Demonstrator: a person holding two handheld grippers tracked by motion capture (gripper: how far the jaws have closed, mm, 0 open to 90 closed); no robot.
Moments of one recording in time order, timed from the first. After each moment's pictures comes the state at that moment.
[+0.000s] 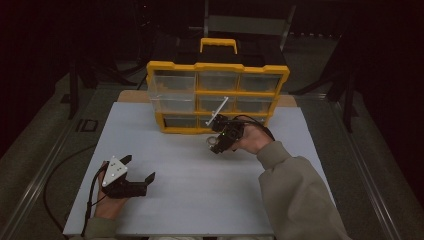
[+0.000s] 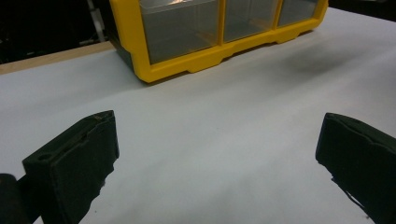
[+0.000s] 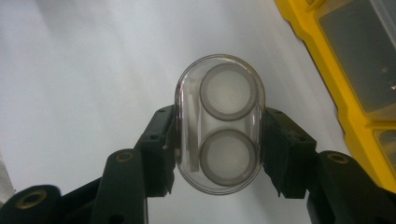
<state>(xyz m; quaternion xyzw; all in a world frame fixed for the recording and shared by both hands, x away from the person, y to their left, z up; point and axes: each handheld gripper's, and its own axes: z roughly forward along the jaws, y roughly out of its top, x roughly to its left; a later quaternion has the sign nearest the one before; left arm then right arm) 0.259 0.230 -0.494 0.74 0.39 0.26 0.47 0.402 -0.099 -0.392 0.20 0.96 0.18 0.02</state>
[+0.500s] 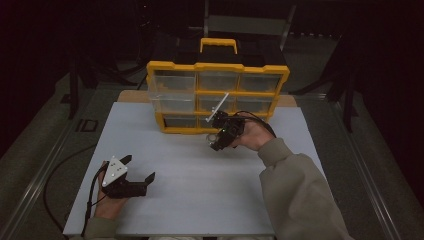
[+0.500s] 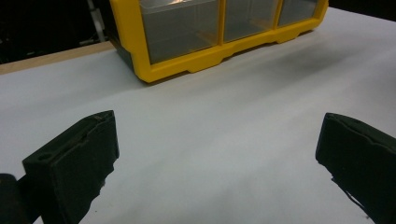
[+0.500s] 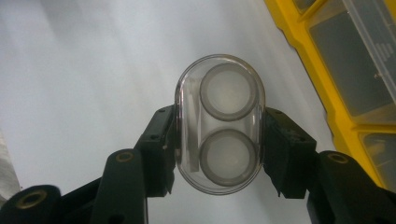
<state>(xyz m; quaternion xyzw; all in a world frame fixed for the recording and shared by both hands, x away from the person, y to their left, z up) 0.259 0.230 -0.494 0.74 0.39 0.26 0.47 0.404 -0.099 -0.379 0.20 0.96 0.19 0.02</state>
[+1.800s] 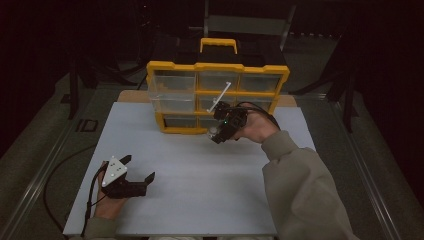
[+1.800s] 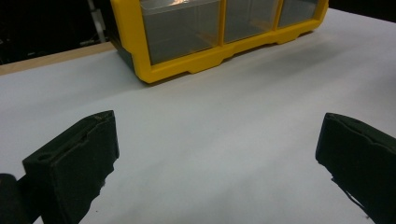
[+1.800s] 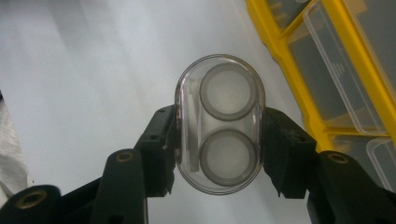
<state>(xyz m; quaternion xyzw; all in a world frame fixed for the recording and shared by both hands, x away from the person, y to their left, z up) 0.258 0.230 -0.493 0.74 0.39 0.26 0.48 0.408 -0.100 -0.348 0.19 0.96 0.19 0.03</state>
